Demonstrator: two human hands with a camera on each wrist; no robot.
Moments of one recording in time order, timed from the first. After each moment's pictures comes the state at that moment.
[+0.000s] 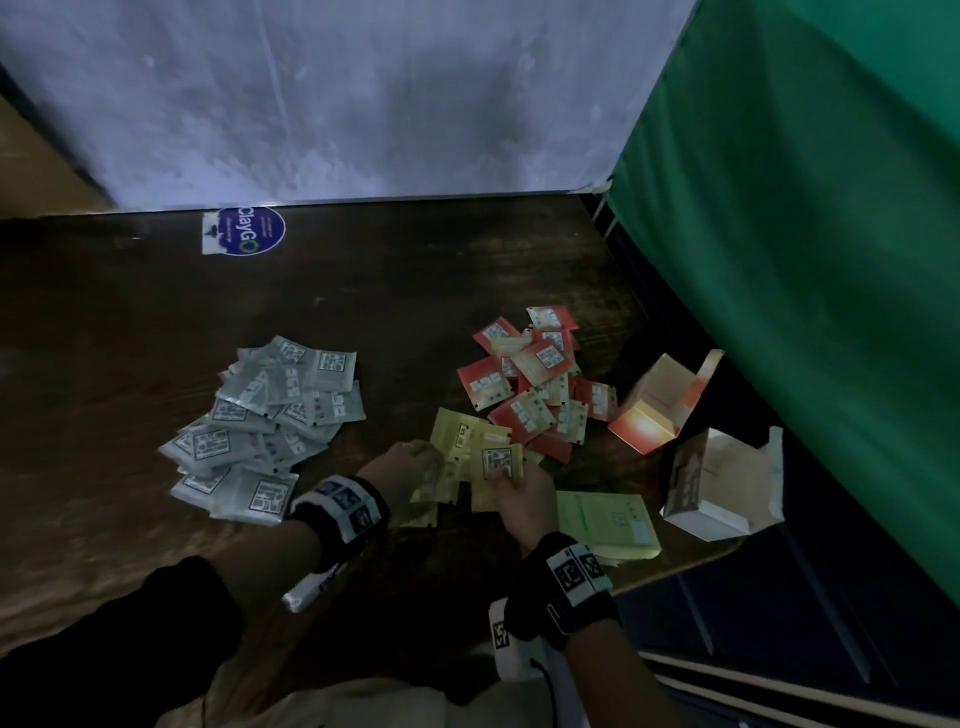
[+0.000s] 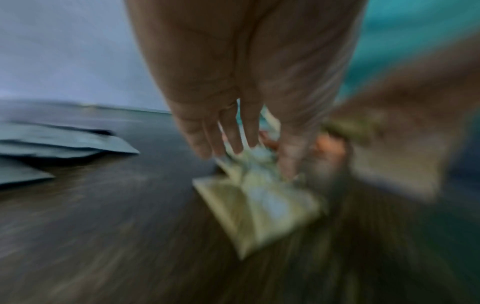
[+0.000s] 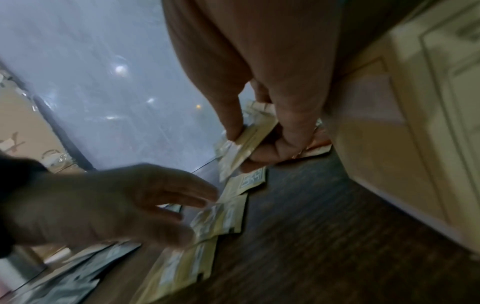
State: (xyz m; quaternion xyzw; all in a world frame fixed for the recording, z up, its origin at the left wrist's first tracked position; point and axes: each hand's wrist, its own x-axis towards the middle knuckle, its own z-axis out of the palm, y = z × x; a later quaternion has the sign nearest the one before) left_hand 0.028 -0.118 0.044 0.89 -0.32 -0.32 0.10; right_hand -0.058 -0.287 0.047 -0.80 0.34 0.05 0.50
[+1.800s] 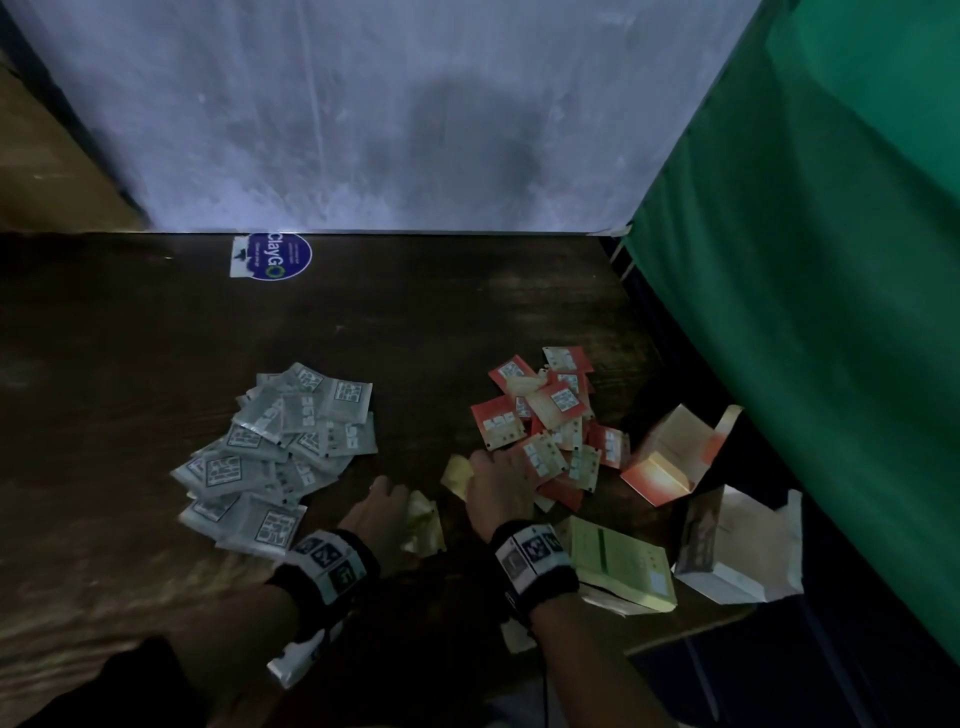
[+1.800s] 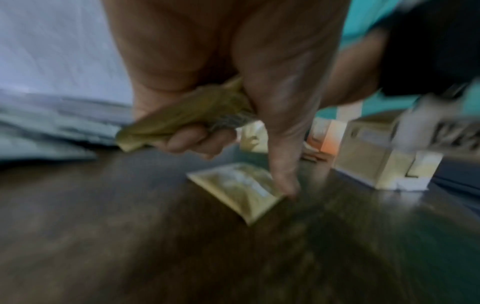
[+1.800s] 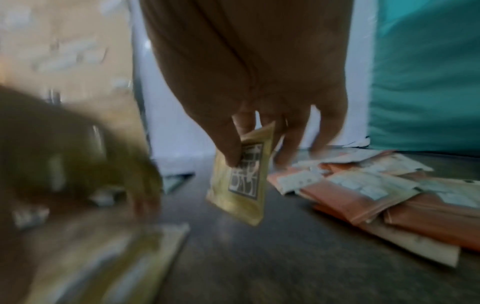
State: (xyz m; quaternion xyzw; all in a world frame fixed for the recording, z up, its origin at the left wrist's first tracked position) left_hand 0.021 -0.095 0.049 0.91 -0.18 -0.34 0.12; right_hand 0.008 -0.257 0.077 -0.97 0.12 0.17 0.13
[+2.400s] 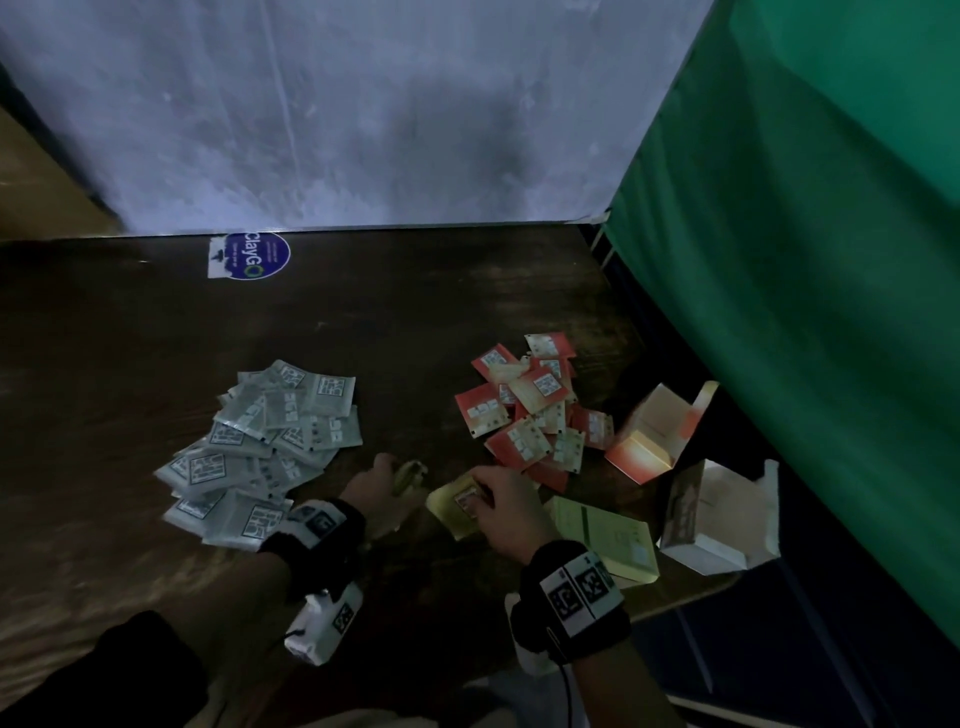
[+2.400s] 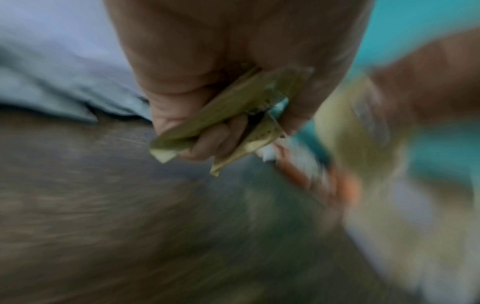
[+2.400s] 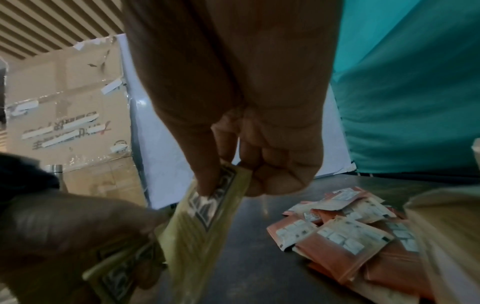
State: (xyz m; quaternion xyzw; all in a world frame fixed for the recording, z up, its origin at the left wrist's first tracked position) left_hand 0.034 -0.111 0.063 0.87 -0.05 -0.39 0.30; right_hand -0.034 -0.280 0.109 -0.92 0.10 0.18 0.34
